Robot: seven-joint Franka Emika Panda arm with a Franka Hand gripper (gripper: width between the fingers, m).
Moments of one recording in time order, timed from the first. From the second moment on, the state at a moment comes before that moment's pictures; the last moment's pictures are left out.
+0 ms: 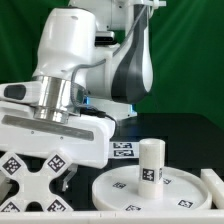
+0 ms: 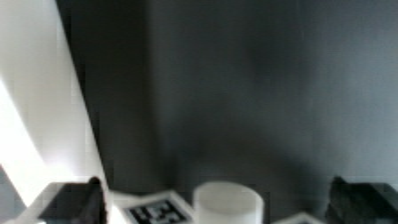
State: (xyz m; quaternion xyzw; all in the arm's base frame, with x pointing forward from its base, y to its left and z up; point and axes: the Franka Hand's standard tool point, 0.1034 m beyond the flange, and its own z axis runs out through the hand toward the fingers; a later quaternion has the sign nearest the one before) arm 0.580 -0.150 0.035 0.98 0.02 0.16 0.10
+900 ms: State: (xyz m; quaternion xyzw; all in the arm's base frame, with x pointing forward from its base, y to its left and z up) arm 0.541 -0.138 0.066 0.99 -0.01 0.10 0.04
